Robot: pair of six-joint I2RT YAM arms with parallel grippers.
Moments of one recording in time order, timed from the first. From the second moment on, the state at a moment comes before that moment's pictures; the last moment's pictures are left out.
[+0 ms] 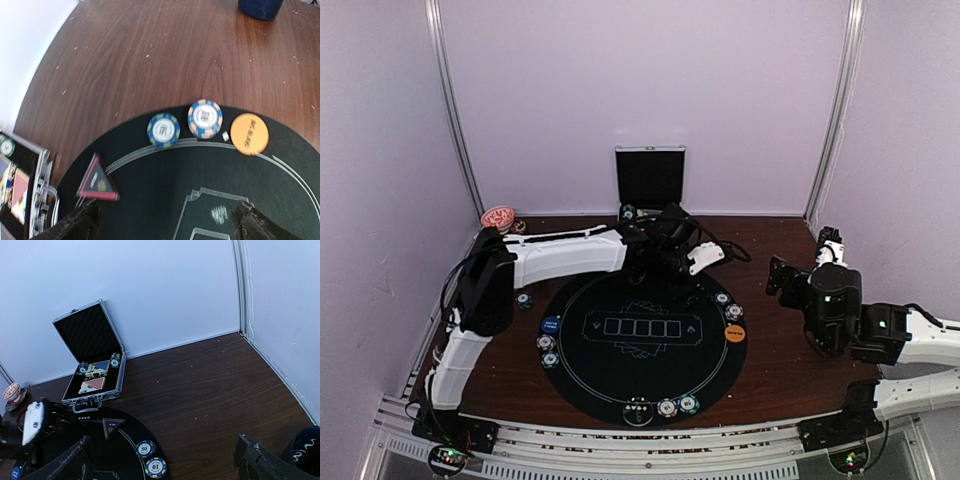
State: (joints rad) left arm -0.99 2.34 2.05 -0.51 0.12 0.39; right arm 1.01 0.78 0.55 -0.13 1.03 0.59
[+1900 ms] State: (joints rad) left arm -0.17 1.96 1.48 -0.59 0.17 0.40; right arm 1.02 1.16 0.62 -0.07 0.81 0.47
